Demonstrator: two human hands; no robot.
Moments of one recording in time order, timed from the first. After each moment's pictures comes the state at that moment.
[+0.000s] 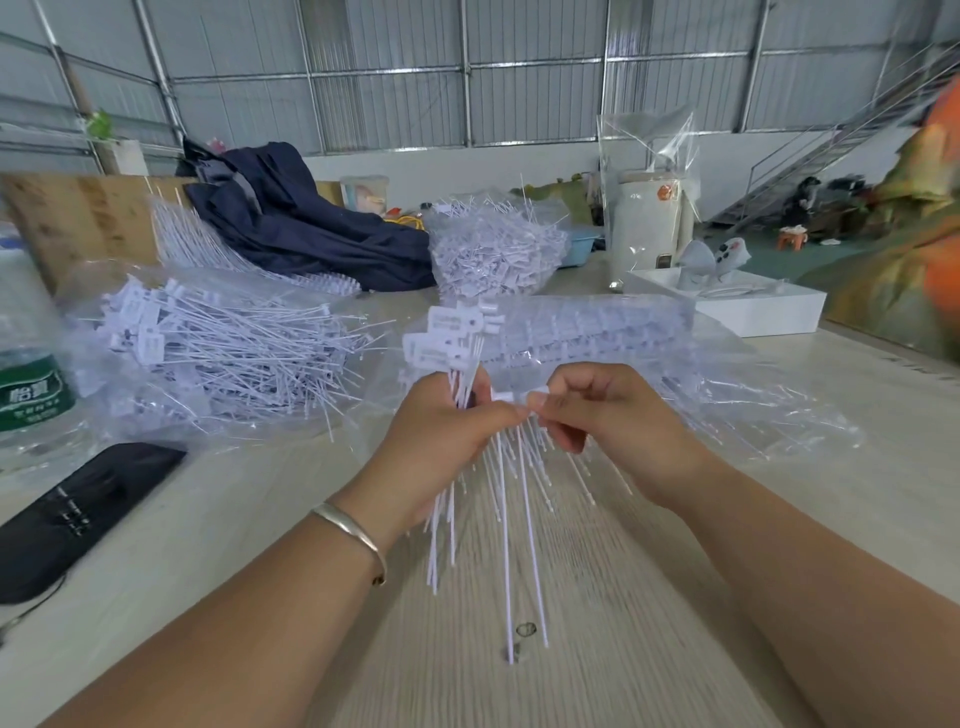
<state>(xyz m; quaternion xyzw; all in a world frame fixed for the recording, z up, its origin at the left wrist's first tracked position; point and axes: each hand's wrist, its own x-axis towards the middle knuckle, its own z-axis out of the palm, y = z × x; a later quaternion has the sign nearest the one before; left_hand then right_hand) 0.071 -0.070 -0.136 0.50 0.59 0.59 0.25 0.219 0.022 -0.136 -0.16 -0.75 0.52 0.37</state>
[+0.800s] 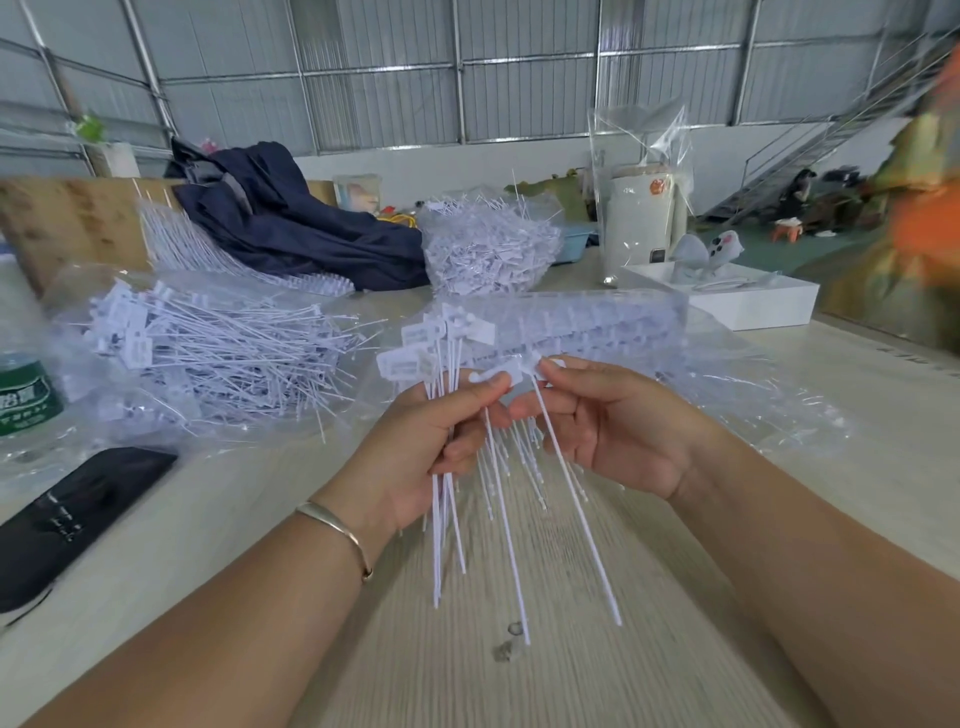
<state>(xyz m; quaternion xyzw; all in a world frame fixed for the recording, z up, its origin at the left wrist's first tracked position) 0.066 -0.070 -0.137 0.43 0.50 0.62 0.42 0.223 0.031 -0.130 -0.10 -0.57 0.78 0.21</state>
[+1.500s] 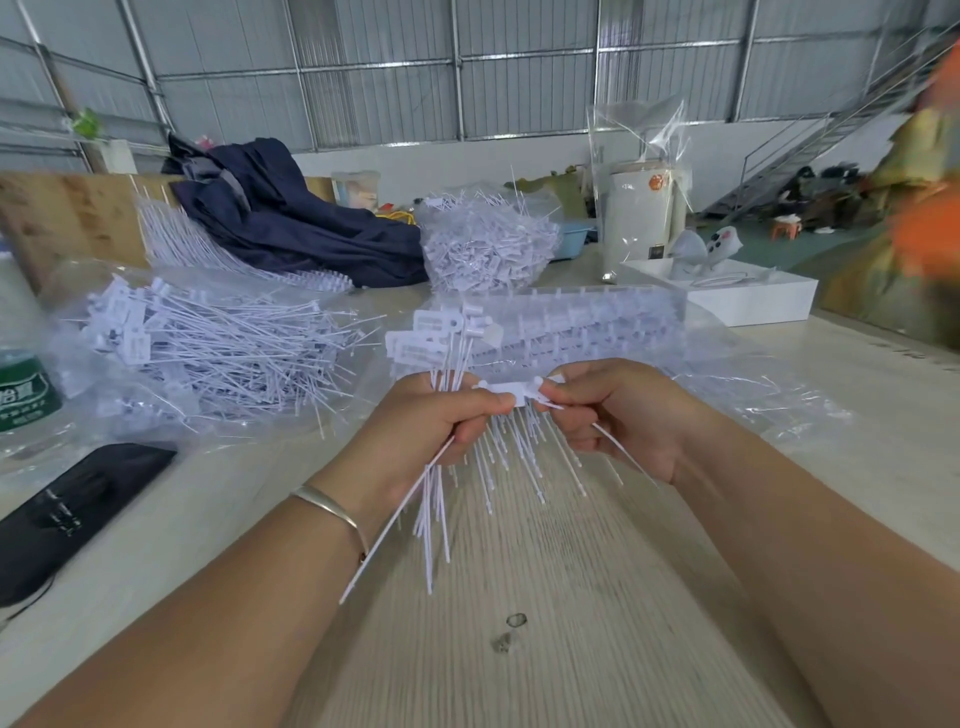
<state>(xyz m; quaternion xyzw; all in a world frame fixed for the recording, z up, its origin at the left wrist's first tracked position) 0.060 -0.065 -0.136 0.50 0.57 0.56 0.34 0.227 0.040 -0.129 -0.22 -0.65 0.69 0.23</state>
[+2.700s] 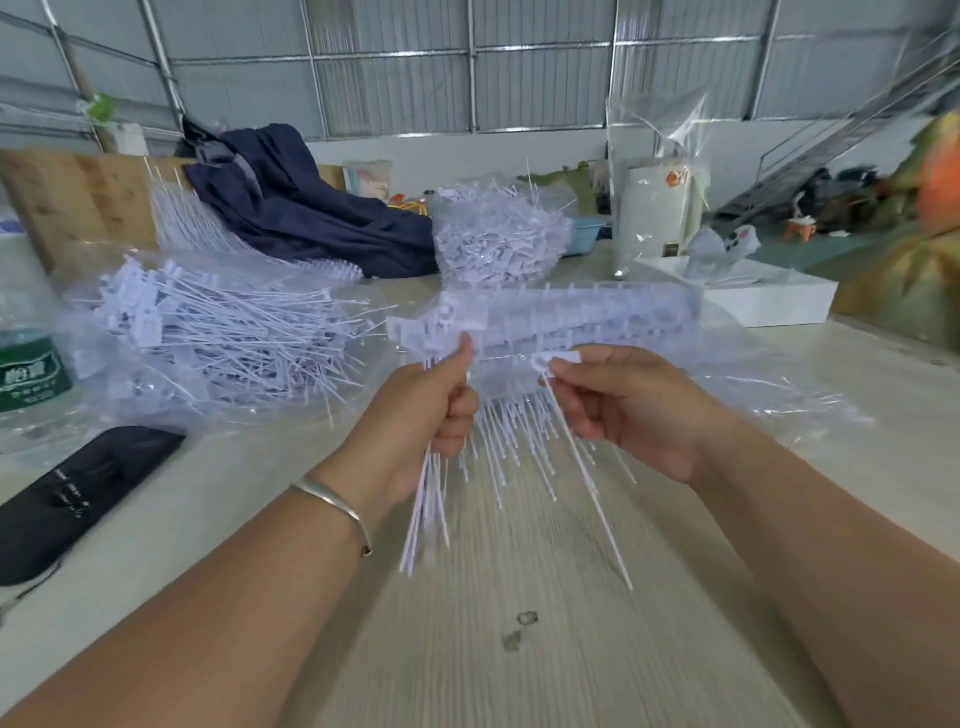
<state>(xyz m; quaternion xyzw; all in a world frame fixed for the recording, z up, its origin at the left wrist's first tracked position) 0.057 -0.067 -0.131 0.37 0.59 0.62 0.37 0.224 0.044 -0.133 -0.18 -0.66 0.68 0.28</state>
